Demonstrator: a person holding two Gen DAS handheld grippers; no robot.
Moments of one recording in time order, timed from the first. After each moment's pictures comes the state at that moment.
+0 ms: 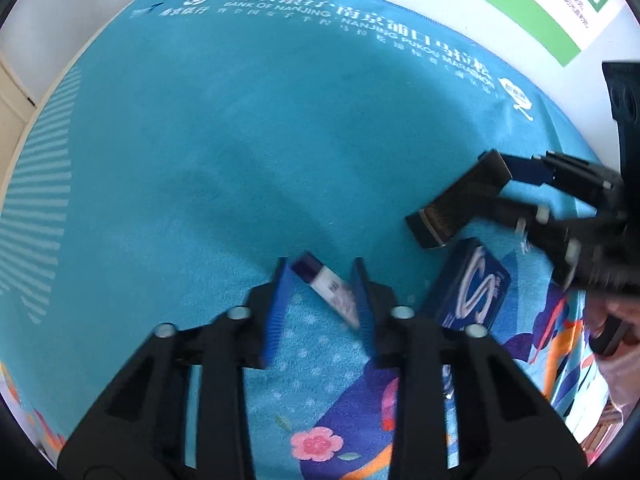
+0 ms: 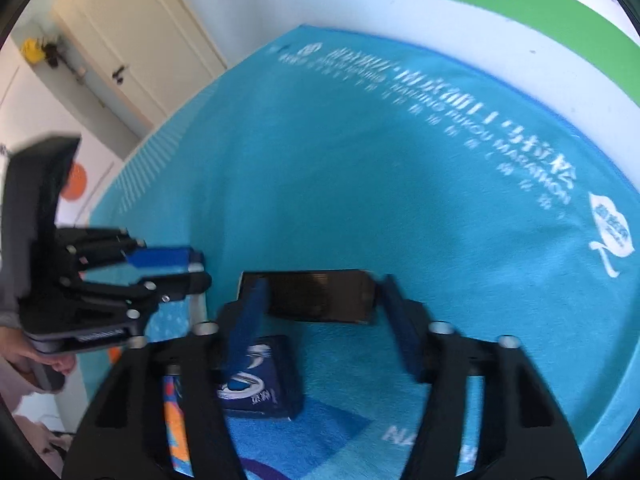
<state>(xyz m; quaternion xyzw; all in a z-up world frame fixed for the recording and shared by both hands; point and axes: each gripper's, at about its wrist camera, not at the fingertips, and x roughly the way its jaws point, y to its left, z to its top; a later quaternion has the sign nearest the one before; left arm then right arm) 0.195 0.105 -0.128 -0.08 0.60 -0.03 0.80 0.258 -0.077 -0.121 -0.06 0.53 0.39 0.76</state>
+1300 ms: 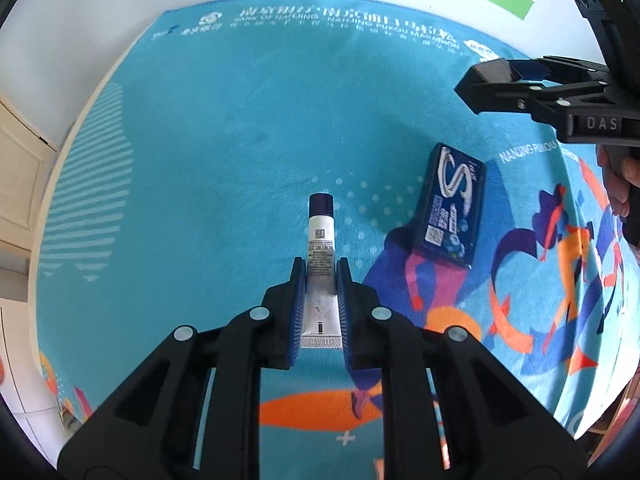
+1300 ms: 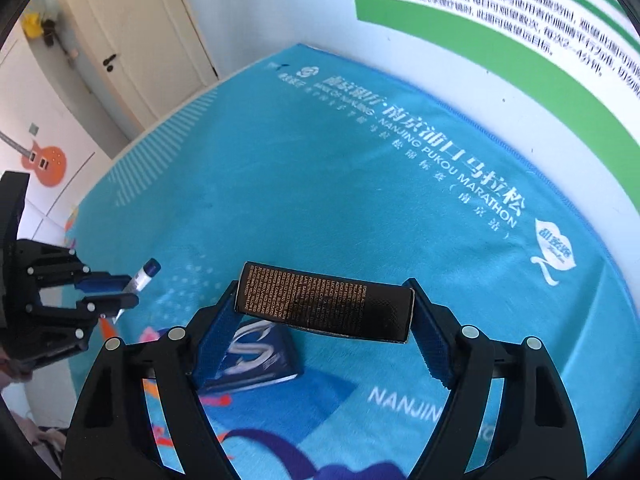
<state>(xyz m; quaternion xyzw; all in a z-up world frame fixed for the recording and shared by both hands) 0.109 0.111 -0.087 0.01 0.58 -0.03 0.81 0.224 -0.081 -0.074 -0.13 0.49 0.35 0.79</state>
